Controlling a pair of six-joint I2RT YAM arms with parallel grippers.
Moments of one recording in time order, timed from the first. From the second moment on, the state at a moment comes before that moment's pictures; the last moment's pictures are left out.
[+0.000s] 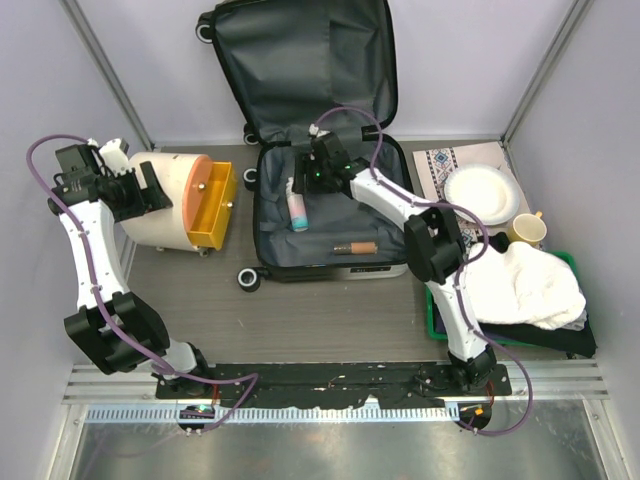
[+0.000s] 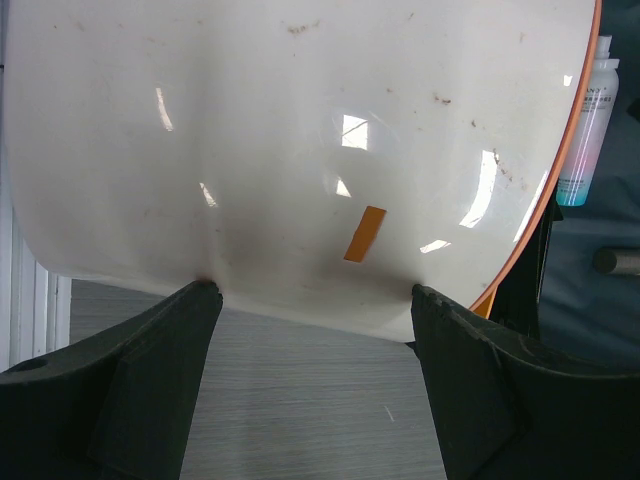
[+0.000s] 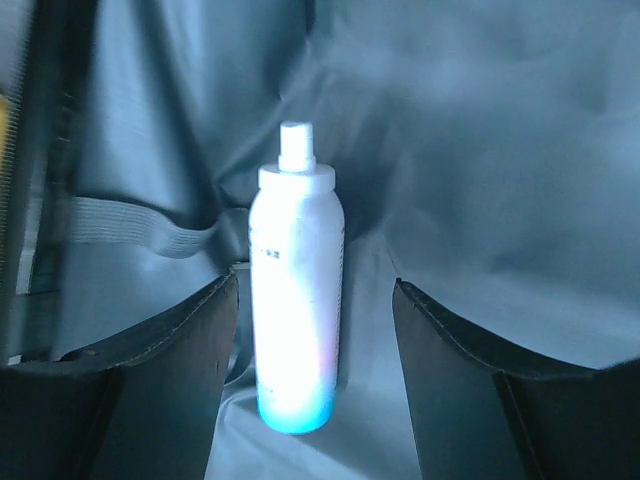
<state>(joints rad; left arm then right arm) 0.44 1.45 1.52 -0.95 0.41 0.07 0.60 2.27 2.00 -0.38 -0.05 0.44</state>
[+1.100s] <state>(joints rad) 0.44 1.41 1.48 -0.93 0.39 0.07 0.56 2.28 2.00 -0.26 -0.36 0.78</state>
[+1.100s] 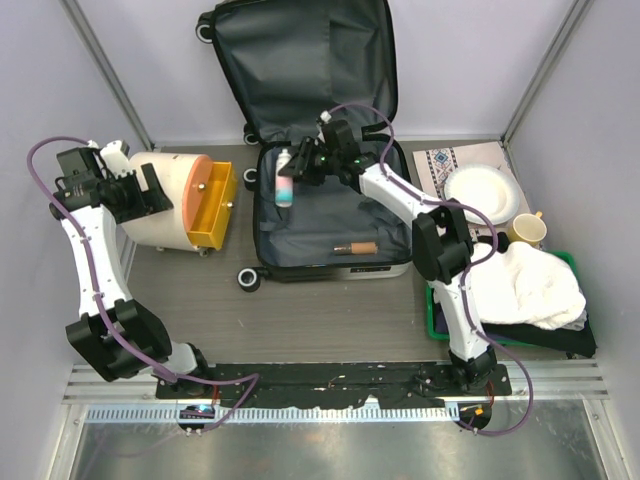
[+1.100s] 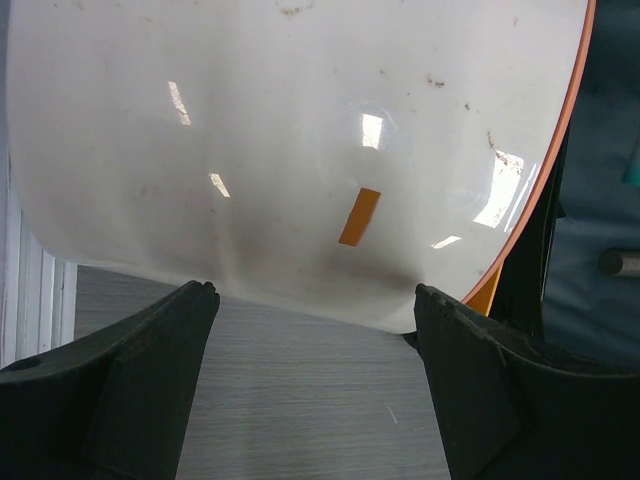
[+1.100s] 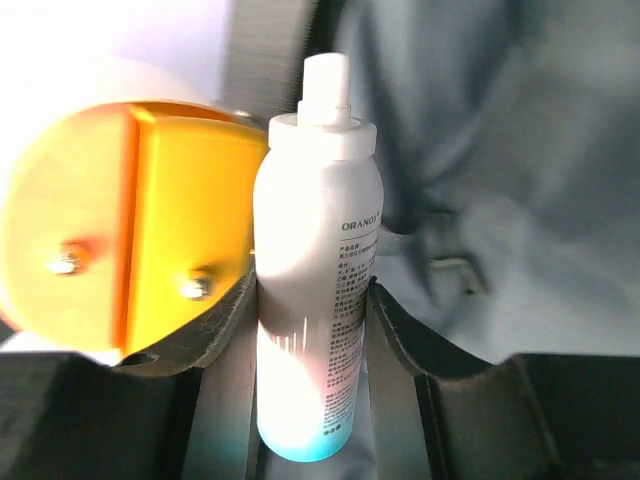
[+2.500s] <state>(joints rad) 0.44 1.35 1.44 -0.91 0.38 0.08 0.82 2.36 2.22 -0.17 -0.20 1.21</state>
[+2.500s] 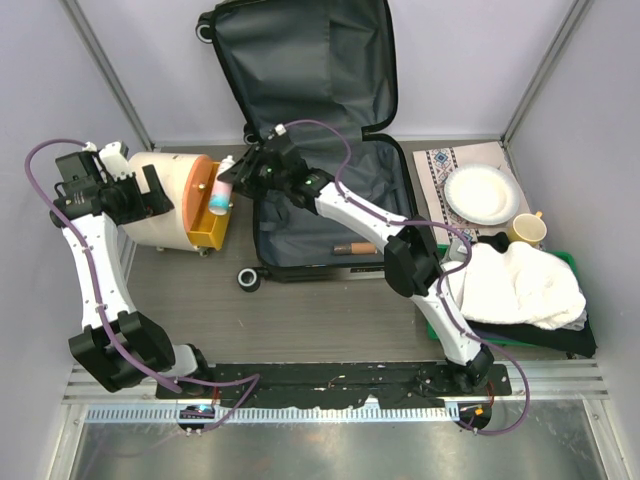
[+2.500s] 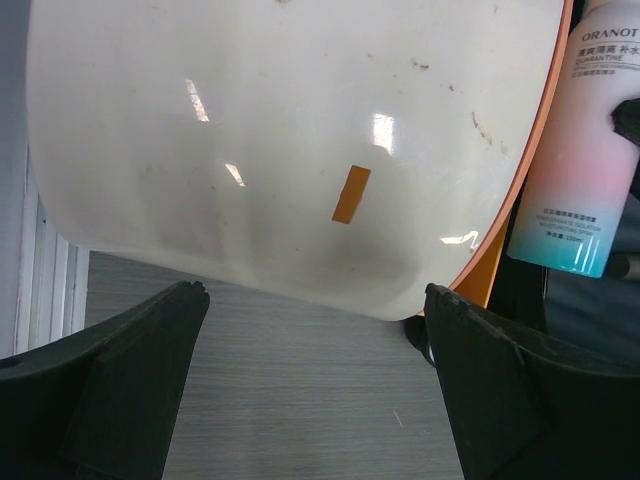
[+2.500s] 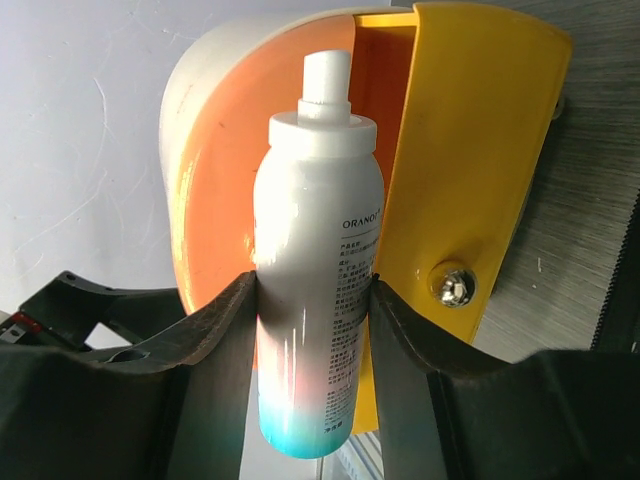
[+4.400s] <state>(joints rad) 0.44 1.34 1.40 -0.88 0.38 0.08 0.80 2.46 2.18 -0.01 -0.26 1.13</state>
